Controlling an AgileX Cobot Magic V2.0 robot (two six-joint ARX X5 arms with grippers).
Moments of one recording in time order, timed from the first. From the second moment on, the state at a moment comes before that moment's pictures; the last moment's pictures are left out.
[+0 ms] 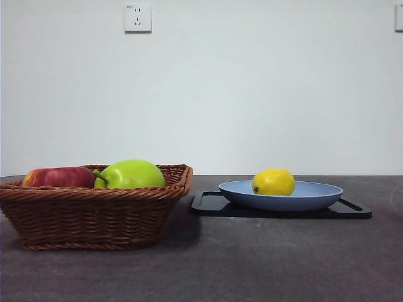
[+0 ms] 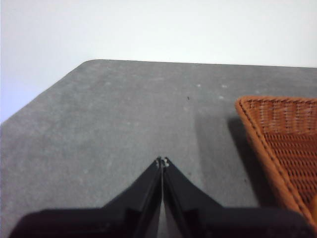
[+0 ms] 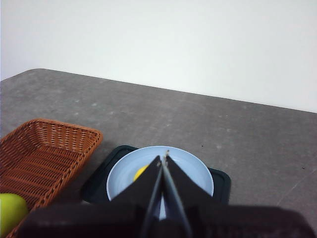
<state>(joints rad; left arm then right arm) -0.05 0.00 0.03 -0.16 -0.16 -0.06 0.63 0.50 0.58 -0.23 0.32 -0.03</state>
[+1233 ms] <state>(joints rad) -0.05 0.01 0.02 -0.18 -0.15 -0.07 0.62 0.46 0.58 -0.25 0.34 -0.06</state>
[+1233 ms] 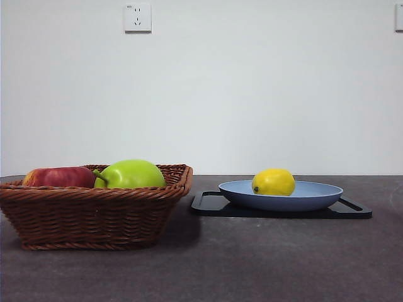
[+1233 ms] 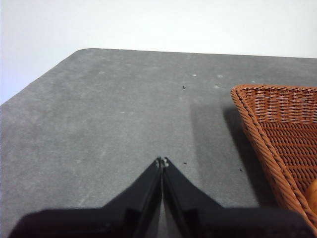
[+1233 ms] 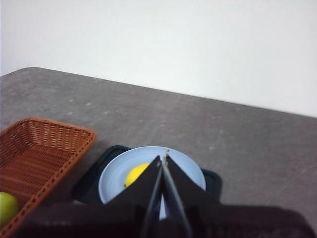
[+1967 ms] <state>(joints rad) -0.05 0.01 0.02 -0.18 -0.15 -0.07 0.09 0.08 0.07 -0.16 0.02 -0.02</state>
